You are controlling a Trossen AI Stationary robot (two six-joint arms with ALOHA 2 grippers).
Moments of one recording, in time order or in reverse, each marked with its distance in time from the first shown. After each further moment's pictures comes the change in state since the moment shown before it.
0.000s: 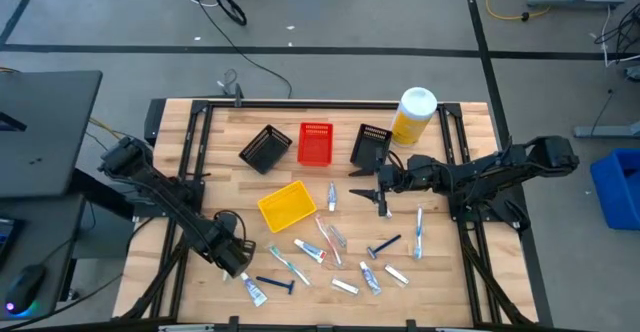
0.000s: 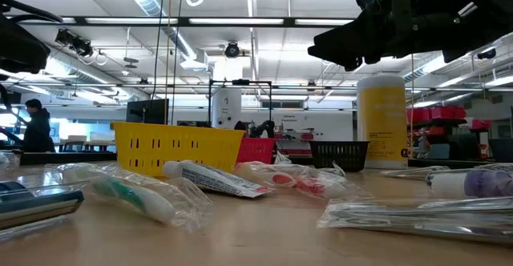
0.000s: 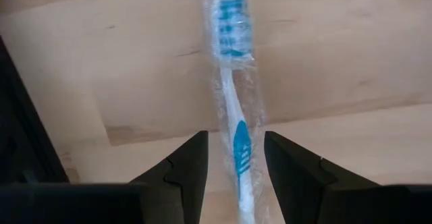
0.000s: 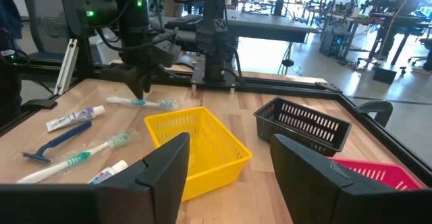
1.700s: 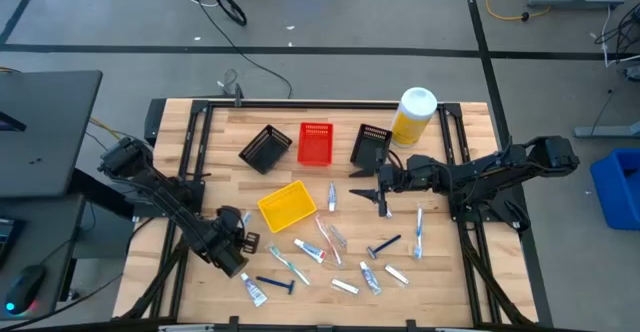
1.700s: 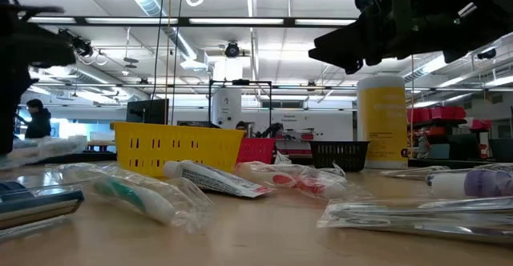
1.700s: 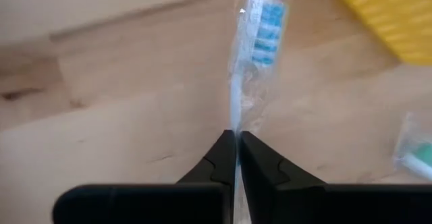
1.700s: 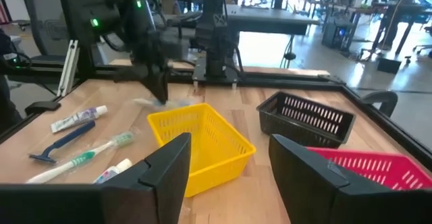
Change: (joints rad) left arm -0.015 0.000 -0.036 0.004 -0.323 0.065; right arm 0.000 0.000 0.000 -0.023 -0.001 0.042
